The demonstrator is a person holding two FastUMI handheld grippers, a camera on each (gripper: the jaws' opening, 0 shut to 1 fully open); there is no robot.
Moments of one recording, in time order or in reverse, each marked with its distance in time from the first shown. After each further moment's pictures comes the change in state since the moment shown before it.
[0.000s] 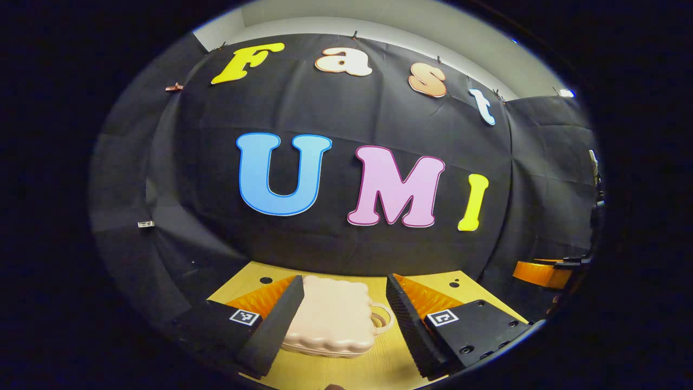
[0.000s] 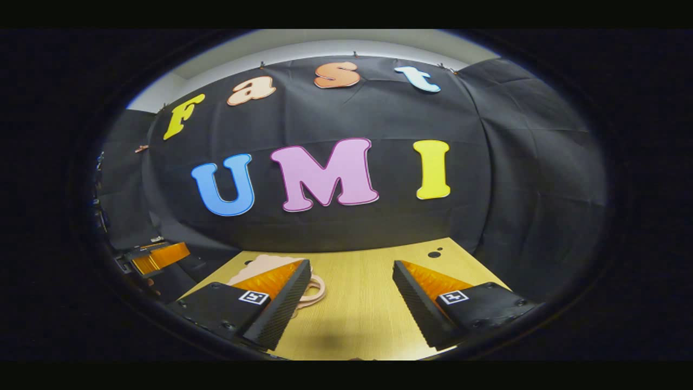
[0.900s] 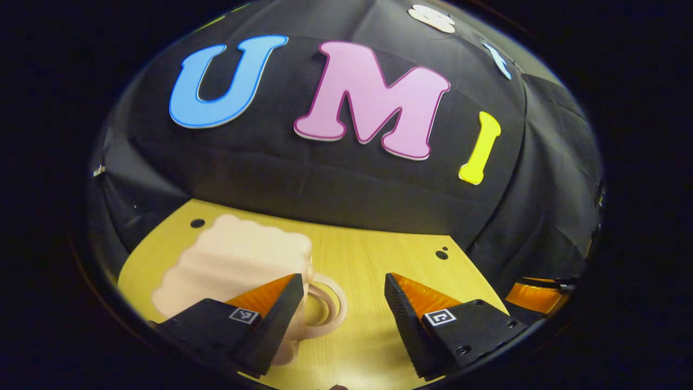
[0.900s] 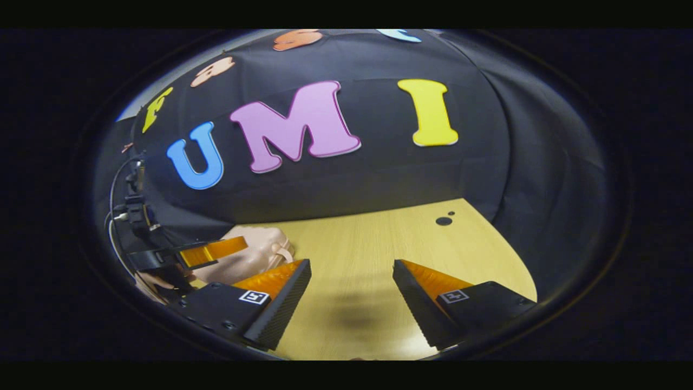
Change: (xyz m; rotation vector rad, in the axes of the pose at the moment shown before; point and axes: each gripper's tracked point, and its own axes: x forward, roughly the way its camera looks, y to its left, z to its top) left arm 0.159 -0.097 -0.085 -0.045 0.241 -0.086; right arm 0.111 -0.088 -0.070 0.028 0.225 0.075
